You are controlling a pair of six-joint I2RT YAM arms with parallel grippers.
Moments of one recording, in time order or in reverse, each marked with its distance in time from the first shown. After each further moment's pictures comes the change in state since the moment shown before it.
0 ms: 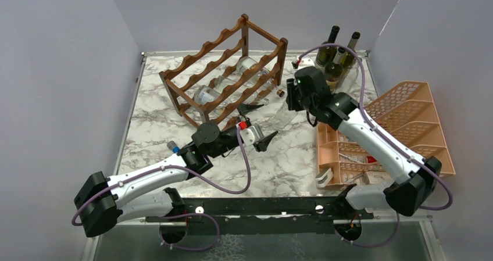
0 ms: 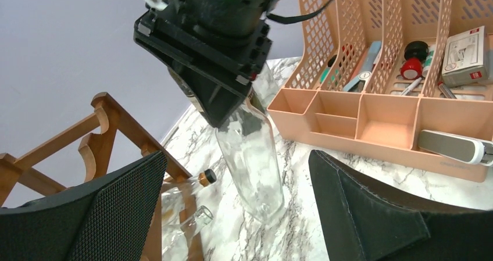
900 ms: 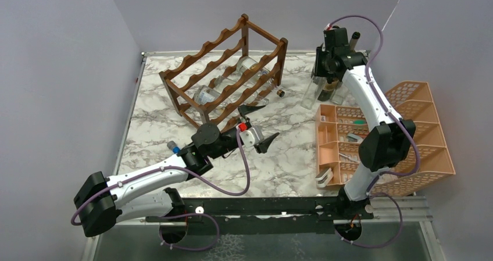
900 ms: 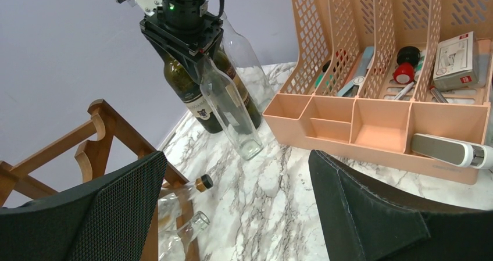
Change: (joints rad) left arm -0.018 -0.006 0.000 0.007 -0.011 0.000; right arm -0.477 0.436 0.415 -0.111 -0.142 -0.122
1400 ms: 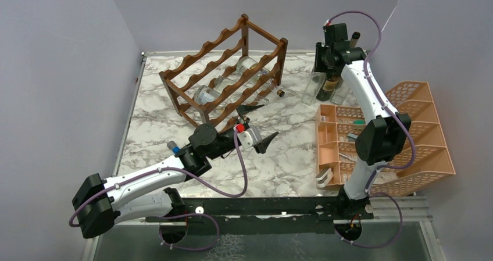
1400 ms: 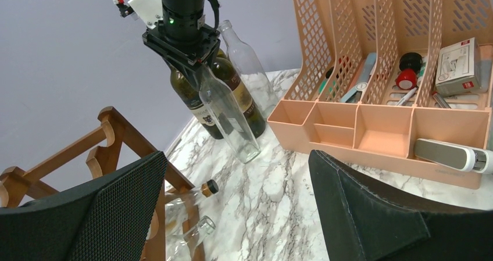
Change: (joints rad) left arm -0.003 -0.024 0.000 0.000 -0.001 0.013; right arm -0.030 0.086 0.102 -0.007 -0.015 -0.019
